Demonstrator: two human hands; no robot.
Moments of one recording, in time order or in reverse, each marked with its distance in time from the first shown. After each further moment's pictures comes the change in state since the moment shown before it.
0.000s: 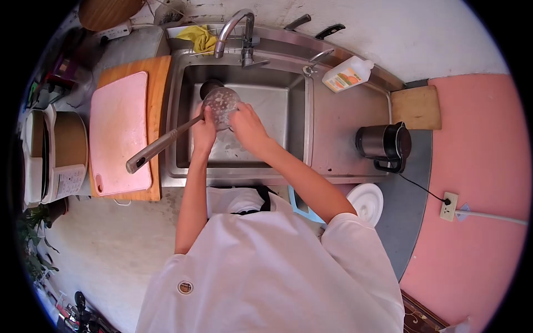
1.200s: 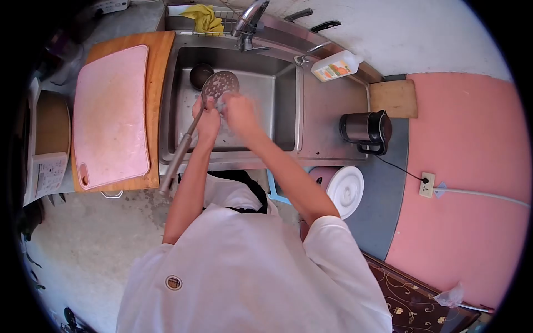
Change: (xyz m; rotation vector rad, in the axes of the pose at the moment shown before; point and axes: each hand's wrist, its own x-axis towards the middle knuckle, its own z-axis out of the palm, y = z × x) left_hand -0.019 -0.019 -0.021 -0.205 0.035 -0.117; right_hand 0.001 -0.052 0.038 -0.053 0.080 0.162
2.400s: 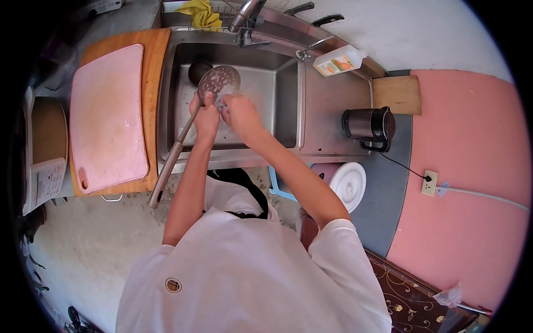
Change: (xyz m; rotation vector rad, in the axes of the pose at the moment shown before) left_hand 0.009 0.005 0.011 -0.091 0.047 0.035; right_hand 0.000 0.005 -0.015 0.077 -0.042 -0.030
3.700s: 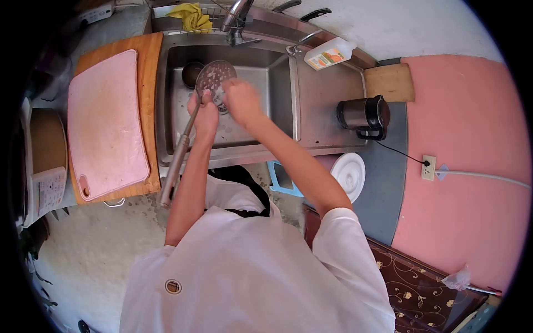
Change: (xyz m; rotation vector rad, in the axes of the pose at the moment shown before) left_hand -0.007 0.023 -0.004 -0.052 -0.037 -0.166; right_hand 0.009 -0.006 -0.013 -0.170 0.100 0.008
